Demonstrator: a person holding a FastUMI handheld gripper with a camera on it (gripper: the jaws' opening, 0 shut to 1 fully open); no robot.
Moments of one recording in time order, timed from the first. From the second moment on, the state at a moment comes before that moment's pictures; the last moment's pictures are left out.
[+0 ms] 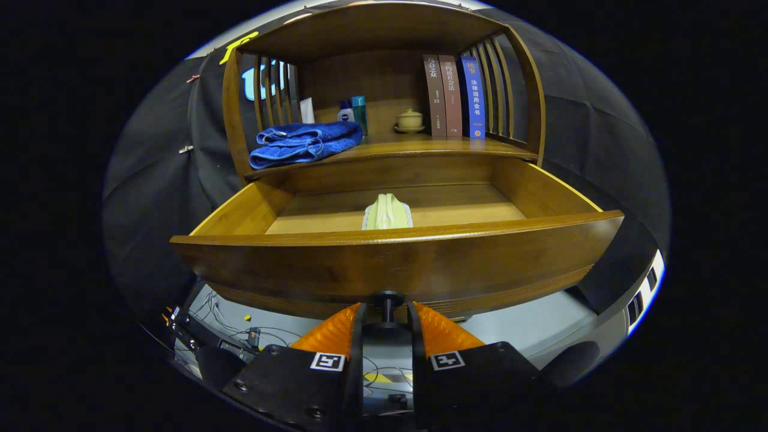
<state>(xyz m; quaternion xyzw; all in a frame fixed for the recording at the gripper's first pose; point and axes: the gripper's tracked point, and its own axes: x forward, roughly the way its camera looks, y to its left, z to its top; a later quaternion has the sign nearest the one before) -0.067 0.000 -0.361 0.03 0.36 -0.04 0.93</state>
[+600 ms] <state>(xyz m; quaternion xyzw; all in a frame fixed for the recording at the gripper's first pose) -0.075 -0.004 -0.321 0.00 0.33 -0.06 0.94</state>
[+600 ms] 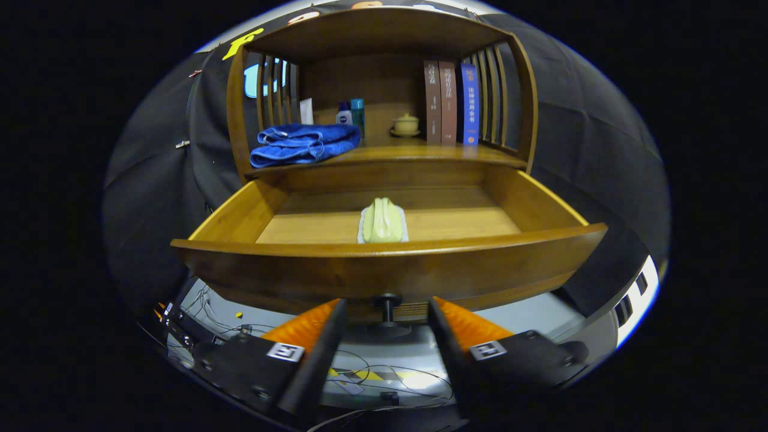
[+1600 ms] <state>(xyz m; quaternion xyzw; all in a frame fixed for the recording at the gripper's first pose) 0.108 -0.008 -0.305 0.01 0.44 -0.03 0.90</state>
